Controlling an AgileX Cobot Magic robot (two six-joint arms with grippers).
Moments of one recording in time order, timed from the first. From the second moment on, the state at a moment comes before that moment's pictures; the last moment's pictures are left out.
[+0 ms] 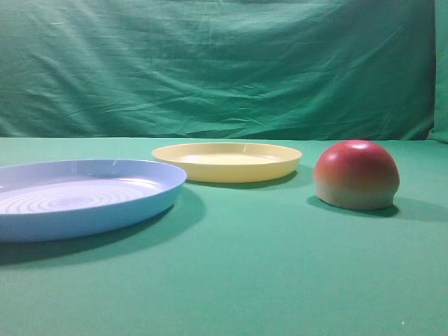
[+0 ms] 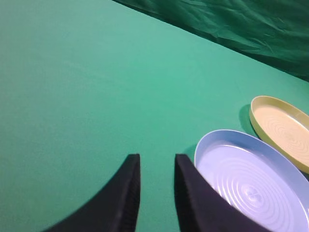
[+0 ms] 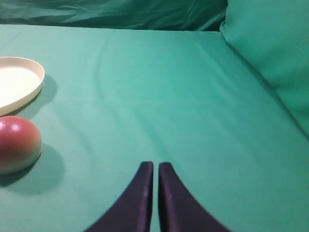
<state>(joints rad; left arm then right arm) 0.02 -0.01 0.02 -0.10 0.35 -0.12 -0.01 -0.01 0.03 0.09 0.39 -0.08</state>
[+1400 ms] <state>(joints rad) 0.02 -0.01 0.02 -0.10 0.35 -0.12 -0.01 -0.01 0.01 0.19 0.21 -0.08</state>
